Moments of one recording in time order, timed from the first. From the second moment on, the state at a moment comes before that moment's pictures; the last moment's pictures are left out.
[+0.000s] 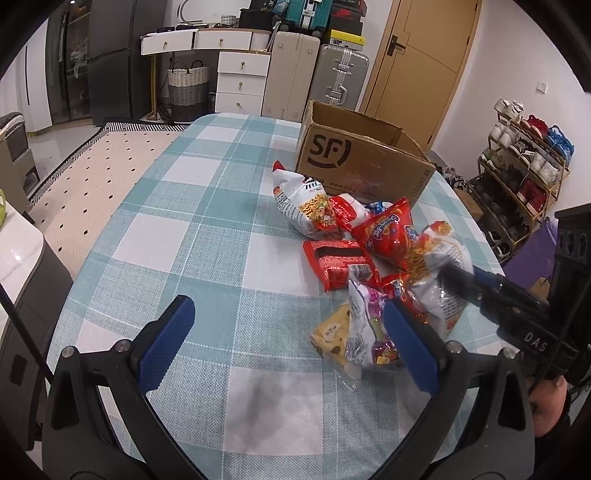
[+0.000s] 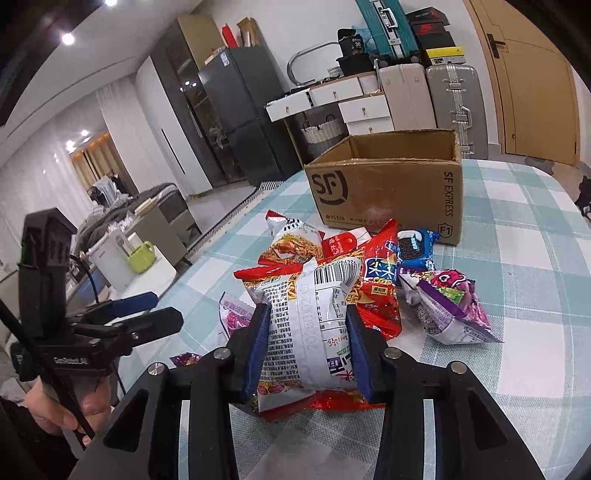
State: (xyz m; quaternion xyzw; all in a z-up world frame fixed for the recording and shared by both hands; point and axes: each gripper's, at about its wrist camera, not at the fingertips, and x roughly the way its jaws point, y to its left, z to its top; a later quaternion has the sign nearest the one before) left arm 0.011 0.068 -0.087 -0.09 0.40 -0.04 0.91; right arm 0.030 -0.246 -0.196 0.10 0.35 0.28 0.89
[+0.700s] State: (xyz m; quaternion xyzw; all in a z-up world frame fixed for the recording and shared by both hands) left arm 0.033 0.017 -0.107 -0.06 0.46 -0.11 0.88; right arm -0.041 -0.325 -0.196 0.16 0.32 0.21 0.91
